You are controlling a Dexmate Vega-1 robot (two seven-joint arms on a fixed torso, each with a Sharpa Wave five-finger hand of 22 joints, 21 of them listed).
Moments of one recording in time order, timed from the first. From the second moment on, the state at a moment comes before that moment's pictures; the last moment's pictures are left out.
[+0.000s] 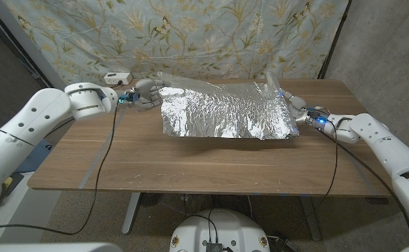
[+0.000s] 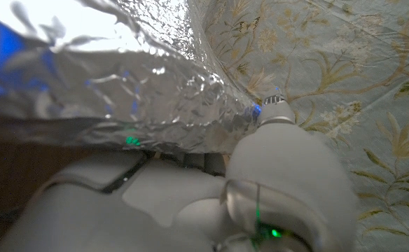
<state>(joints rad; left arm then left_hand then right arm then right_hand) 0.87 0.97 0.09 -1.95 -1.69 0.64 0.43 1.14 0.06 0.46 -0.13 0.23 0.76 0.07 0.19 0.29 0.84 -0.09 0.53 0.50 1.10 -0.17 0.27 0.32 0.73 -0.06 1.07 0.17 -0.56 -0.63 -0.22 -0.97 1.20 -0.69 0.74 0.99 0.07 0.03 -0.12 0.26 0.44 0.15 0.20 0.20 0.55 0.14 0.34 0.52 0.69 0.00 0.25 0.51 0.83 0.08 0.23 0.18</state>
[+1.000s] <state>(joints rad) 0.87 0.92 0.13 -1.89 -1.66 0.60 0.28 0.94 0.02 0.44 -0.10 0.20 0.56 0.11 0.19 0.23 0.57 0.05 0.28 0.40 0.72 0.08 0.19 0.24 0.53 0.09 0.93 0.17 -0.56 -0.63 -0.24 -0.98 1.20 -0.69 0.73 0.99 0.08 0.03 -0.12 0.26 0.44 0.16 0.20 0.20 0.55 0.14 0.34 0.53 0.69 0.00 0.25 0.51 0.83 0.08 0.23 0.18</state>
